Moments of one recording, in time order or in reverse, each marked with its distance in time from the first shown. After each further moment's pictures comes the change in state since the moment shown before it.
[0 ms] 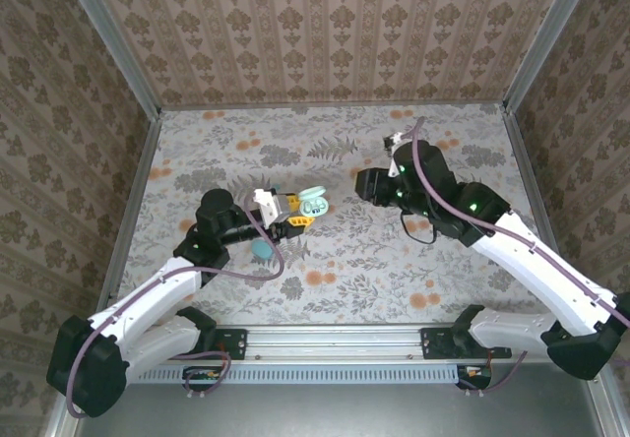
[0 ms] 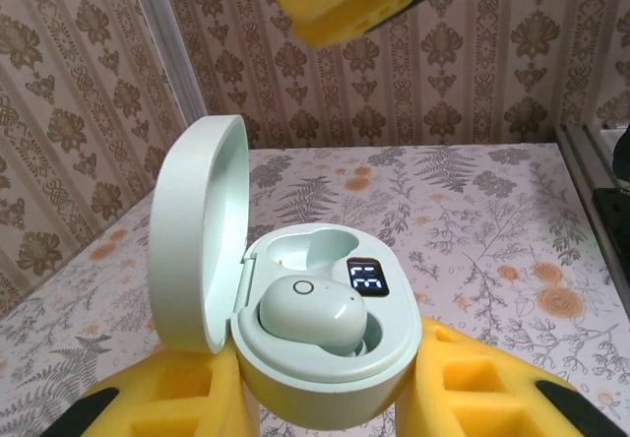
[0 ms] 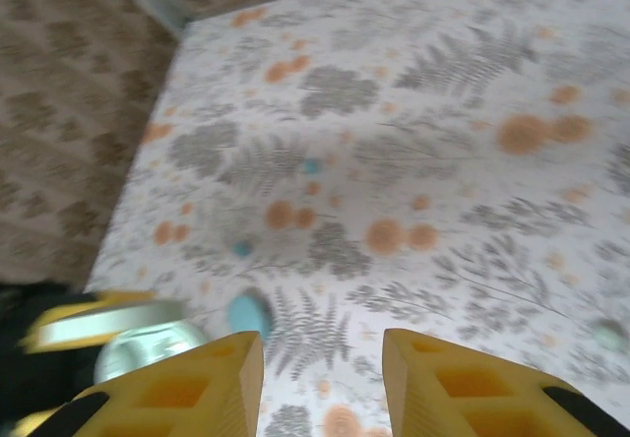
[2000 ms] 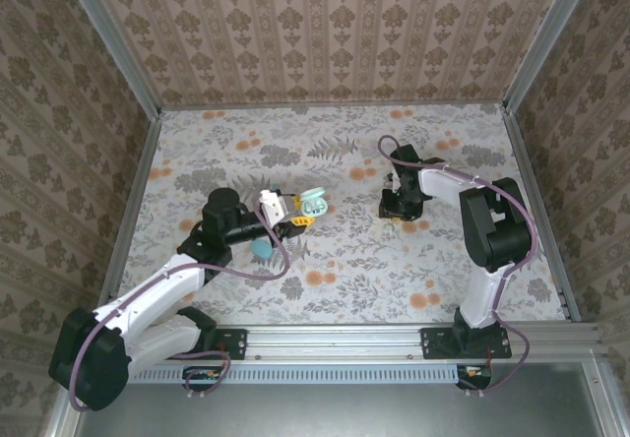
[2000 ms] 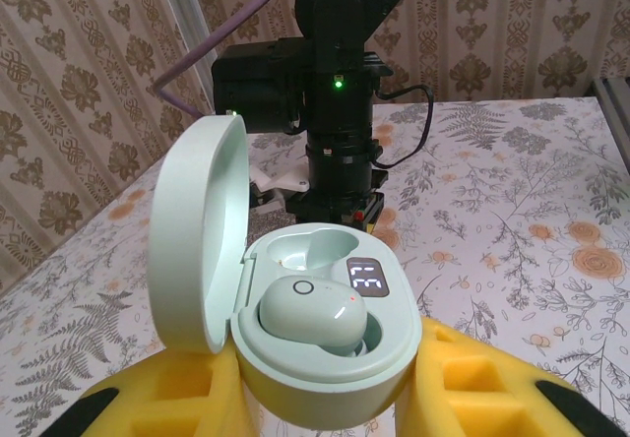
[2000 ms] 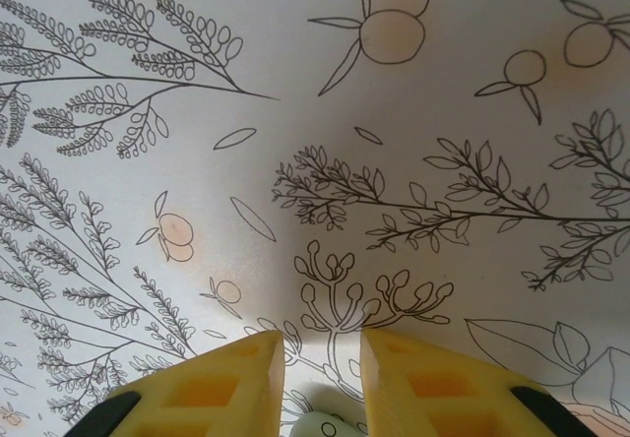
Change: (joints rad) left arm -0.003 0.036 0.000 -0.052 -0.066 0.066; right arm -0.417 0.715 -0.122 0.083 -0.303 -0.291
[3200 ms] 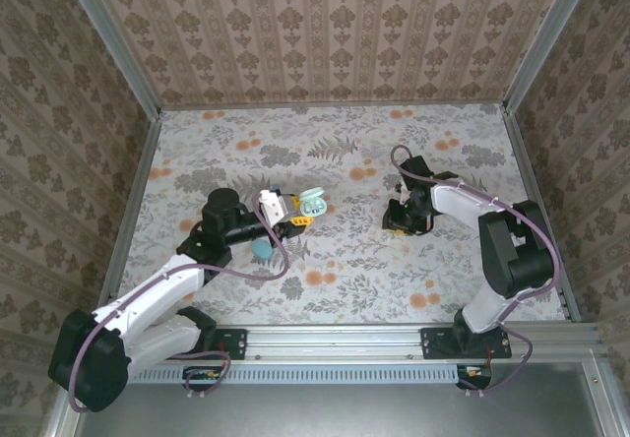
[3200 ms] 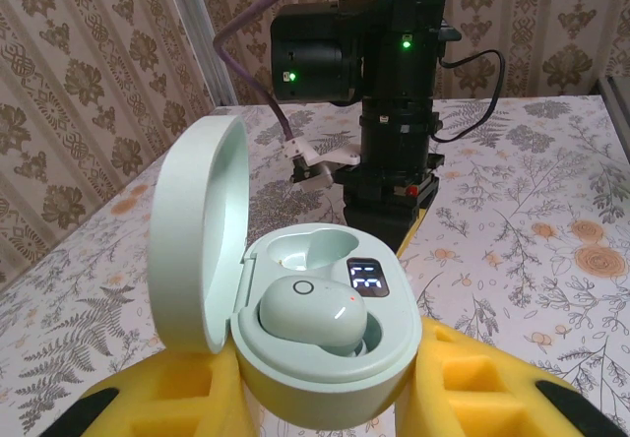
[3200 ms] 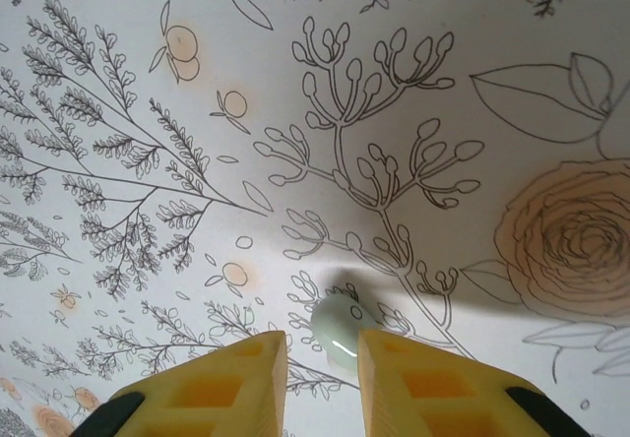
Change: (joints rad) left arm 0.000 -0.005 0.000 -0.008 -0.010 -0.001; right arm 0.003 -0.208 -0.183 -0.002 -0.075 0.119
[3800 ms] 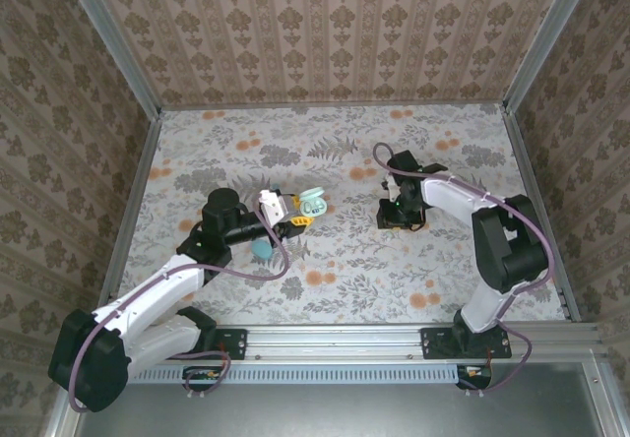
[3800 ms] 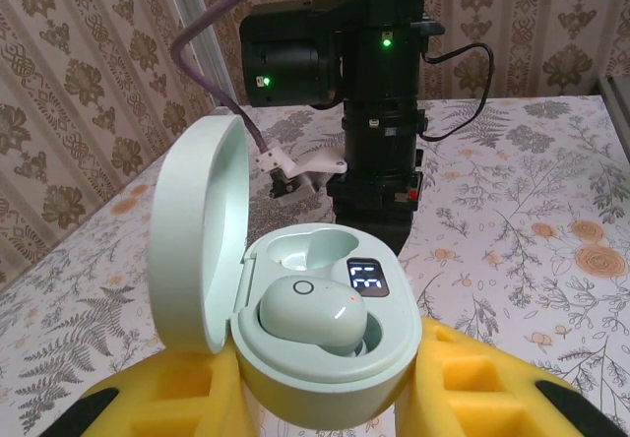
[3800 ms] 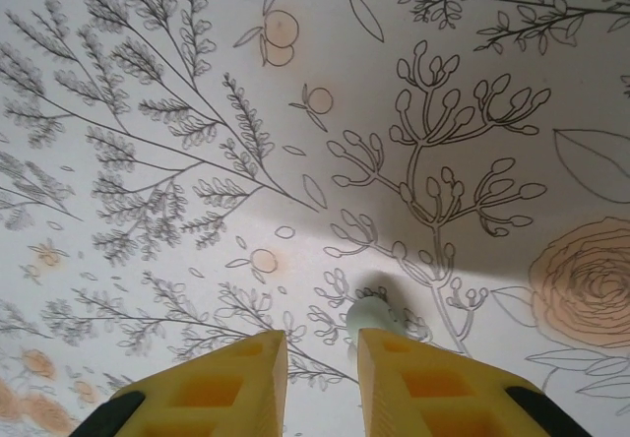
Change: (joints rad) left arm 0.000 0.000 0.000 0.000 0.000 0.000; right arm 0.058 0.061 0.111 -0.092 0.068 -0.202
